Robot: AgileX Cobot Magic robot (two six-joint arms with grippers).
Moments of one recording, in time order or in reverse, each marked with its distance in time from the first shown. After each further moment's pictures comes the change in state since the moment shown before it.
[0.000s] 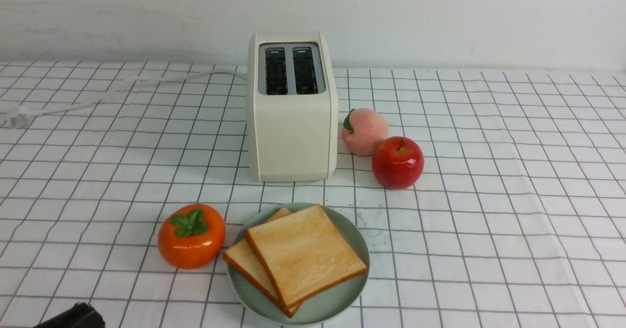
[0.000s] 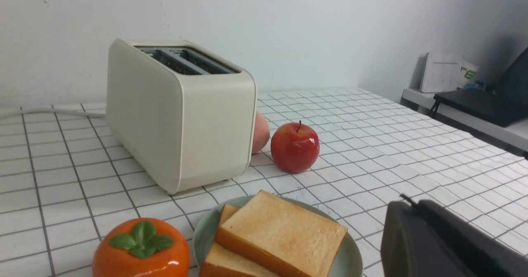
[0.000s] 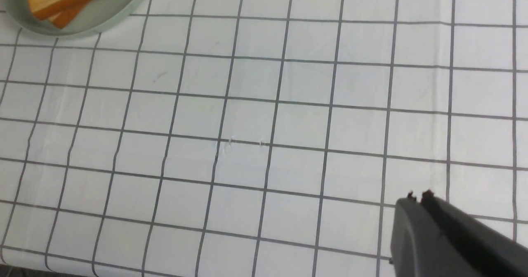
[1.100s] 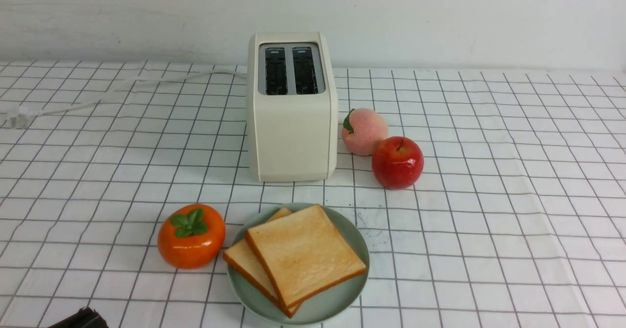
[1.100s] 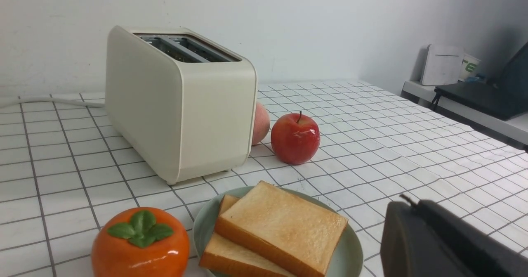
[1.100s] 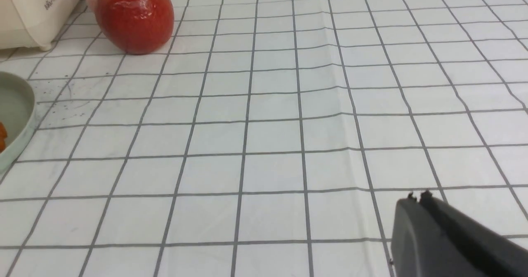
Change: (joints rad) right arm -0.427 -0.400 0.699 0.097 -0.867 -0.362; left arm 0.000 0.000 0.008 -0.002 0.000 0.000
